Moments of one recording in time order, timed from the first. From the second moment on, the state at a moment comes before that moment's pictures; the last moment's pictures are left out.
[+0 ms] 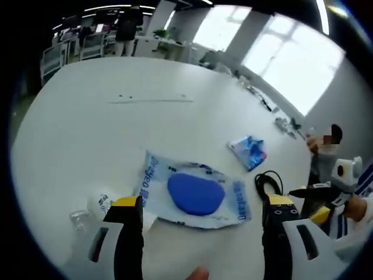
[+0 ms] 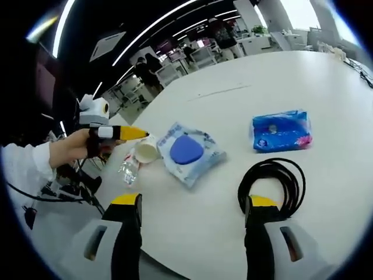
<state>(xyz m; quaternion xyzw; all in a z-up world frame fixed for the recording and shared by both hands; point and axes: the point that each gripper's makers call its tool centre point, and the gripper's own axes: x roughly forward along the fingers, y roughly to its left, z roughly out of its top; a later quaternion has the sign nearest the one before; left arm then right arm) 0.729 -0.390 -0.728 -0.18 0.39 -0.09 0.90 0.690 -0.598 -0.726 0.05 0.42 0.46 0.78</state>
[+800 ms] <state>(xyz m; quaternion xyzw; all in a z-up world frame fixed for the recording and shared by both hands) 0.760 -0.352 -0.778 -0.16 0.44 -0.08 0.88 0.697 -0.546 -0.751 0.06 0.45 0.44 0.77</state>
